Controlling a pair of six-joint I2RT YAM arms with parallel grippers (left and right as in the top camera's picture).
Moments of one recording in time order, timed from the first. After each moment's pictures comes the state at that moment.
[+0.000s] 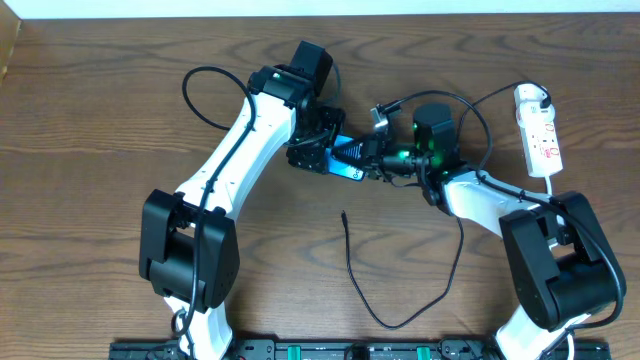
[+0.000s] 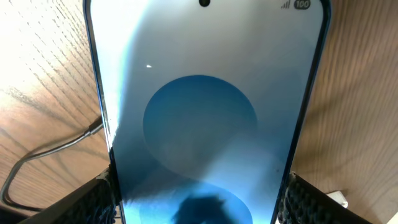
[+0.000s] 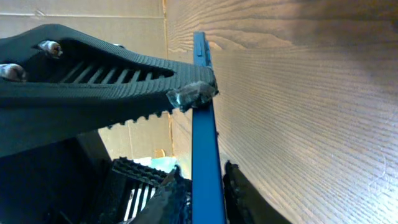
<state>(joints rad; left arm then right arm) -0.41 1.94 1.66 -1.08 0.28 -1.64 0.38 1.84 0.87 0.48 -0.94 1.08</state>
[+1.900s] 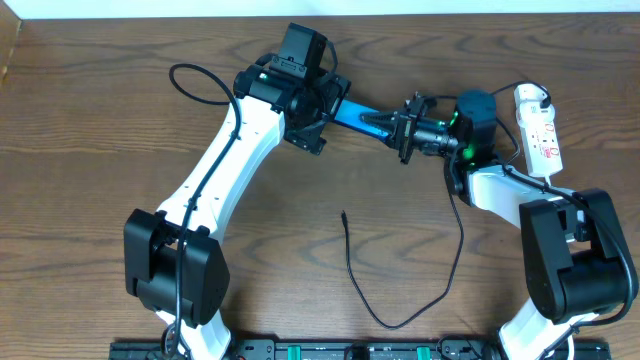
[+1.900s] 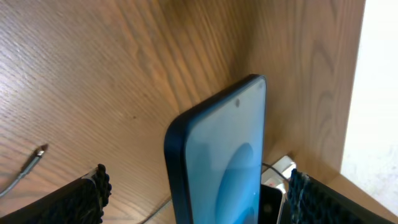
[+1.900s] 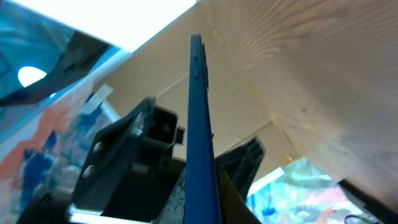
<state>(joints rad) -0.40 1.86 1.66 -0.88 0.23 -1.49 0.22 1.84 0.87 0.80 -1.01 1.99</state>
